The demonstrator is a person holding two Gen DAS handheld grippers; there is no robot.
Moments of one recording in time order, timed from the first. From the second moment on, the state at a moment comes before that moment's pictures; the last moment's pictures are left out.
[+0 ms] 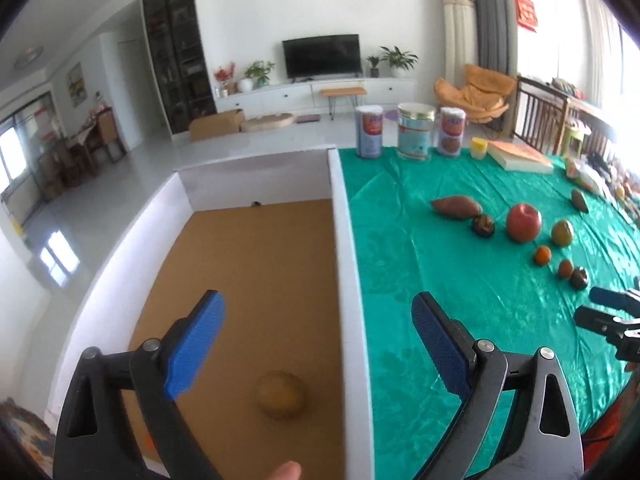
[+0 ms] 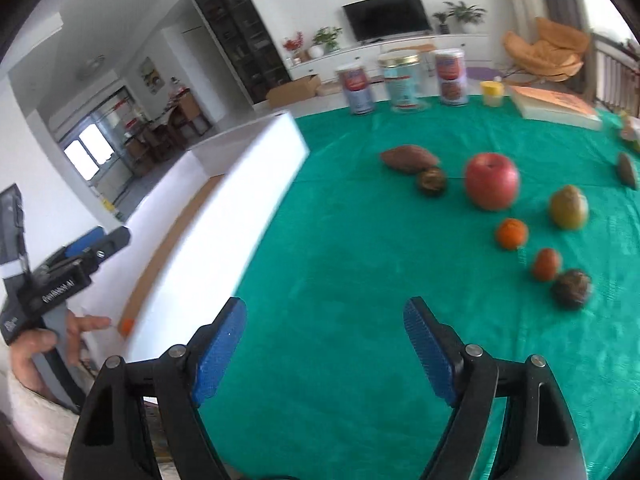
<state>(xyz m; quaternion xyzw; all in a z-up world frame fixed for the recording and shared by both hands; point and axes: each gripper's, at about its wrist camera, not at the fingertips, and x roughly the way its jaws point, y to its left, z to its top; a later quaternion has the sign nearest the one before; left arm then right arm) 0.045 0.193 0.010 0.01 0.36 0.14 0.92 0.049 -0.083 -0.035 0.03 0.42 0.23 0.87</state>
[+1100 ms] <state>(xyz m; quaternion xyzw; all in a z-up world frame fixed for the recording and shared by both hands) 0.049 0.128 -0.018 0.08 0.36 0.21 0.90 0.069 -0.221 -0.092 0.06 0.42 0.00 0.91</state>
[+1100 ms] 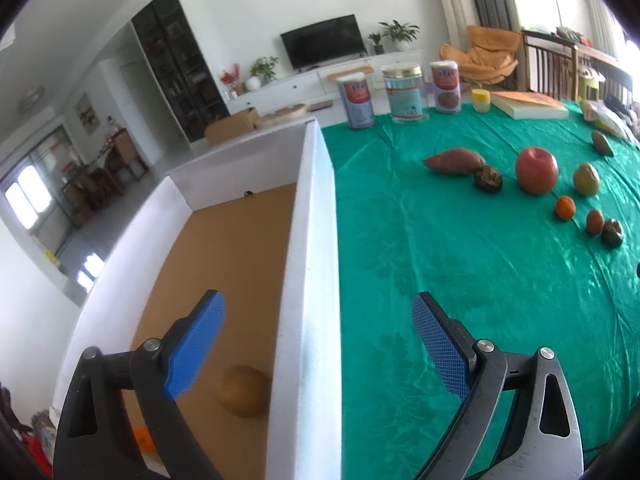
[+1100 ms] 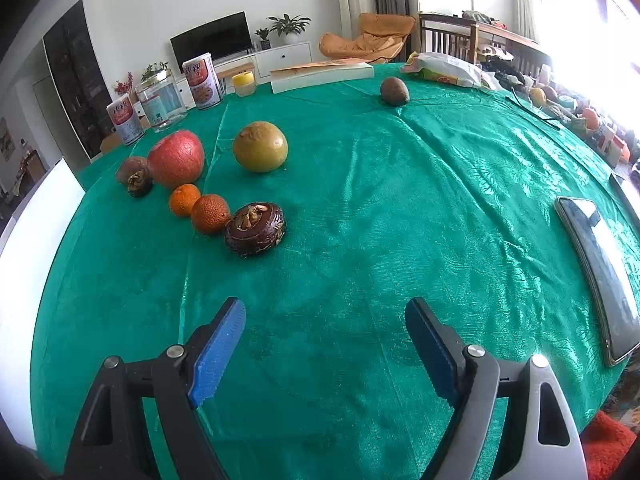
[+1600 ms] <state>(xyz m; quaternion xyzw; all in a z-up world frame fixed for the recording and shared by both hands) 0.053 0.020 0.008 0.03 0.29 0.06 0.95 0.065 -0.220 -0.088 0.05 0.40 0.00 0.91</state>
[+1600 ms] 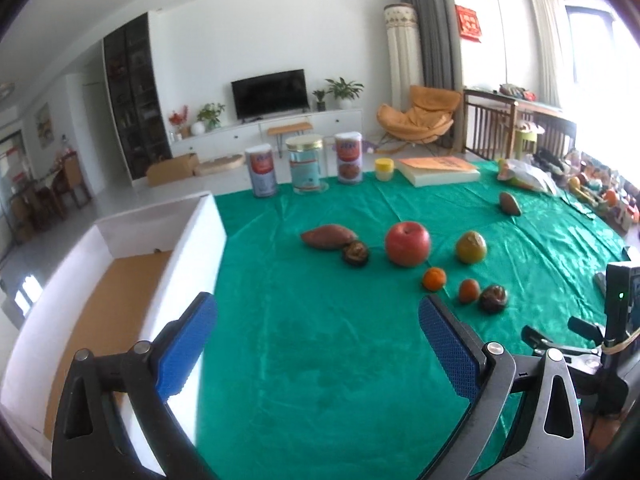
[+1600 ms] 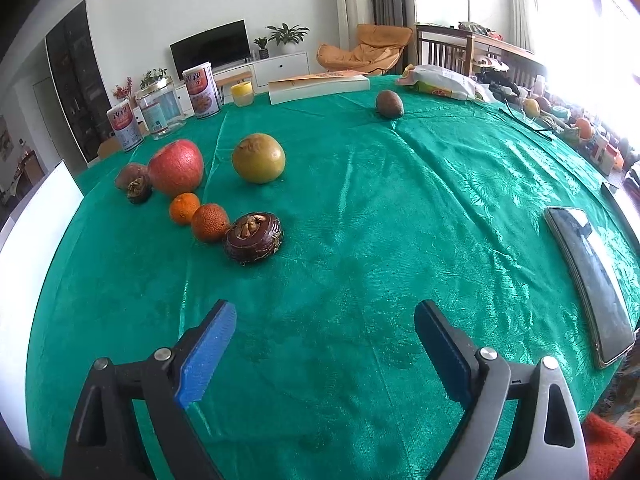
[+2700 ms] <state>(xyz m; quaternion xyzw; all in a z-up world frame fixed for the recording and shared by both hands) 0.136 0.026 -0.116 -0.01 0.45 0.02 0.89 0.072 -0.236 -0.100 0.10 0.43 -0.01 0.90</state>
